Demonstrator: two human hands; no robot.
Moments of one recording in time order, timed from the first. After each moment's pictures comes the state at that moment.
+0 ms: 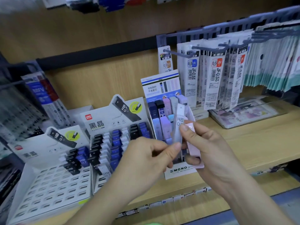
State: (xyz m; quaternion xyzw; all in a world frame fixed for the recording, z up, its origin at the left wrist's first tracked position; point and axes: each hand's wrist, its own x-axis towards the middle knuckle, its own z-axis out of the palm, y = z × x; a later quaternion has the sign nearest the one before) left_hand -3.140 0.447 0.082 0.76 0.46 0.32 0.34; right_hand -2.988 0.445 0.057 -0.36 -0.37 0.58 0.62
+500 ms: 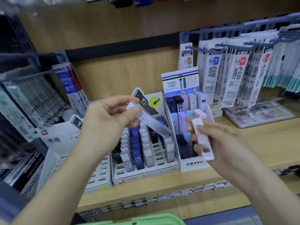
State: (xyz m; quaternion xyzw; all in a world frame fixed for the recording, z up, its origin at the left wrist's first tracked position) left_hand -3.219 0.465 0.125 0.62 0.45 0.55 0.33; right_hand -3.005 0.443 0.065 -0.37 -0.33 0.62 0.60
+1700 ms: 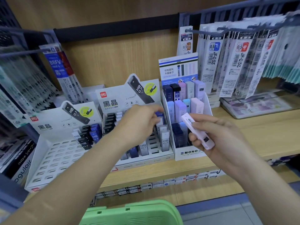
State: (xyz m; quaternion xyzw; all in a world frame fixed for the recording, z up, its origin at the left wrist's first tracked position) left_hand -3.182 0.508 0.075 0.83 0.52 0.19 0.08; right_hand -2.996 0.444 0.050 -0.44 -0.35 0.58 0.59
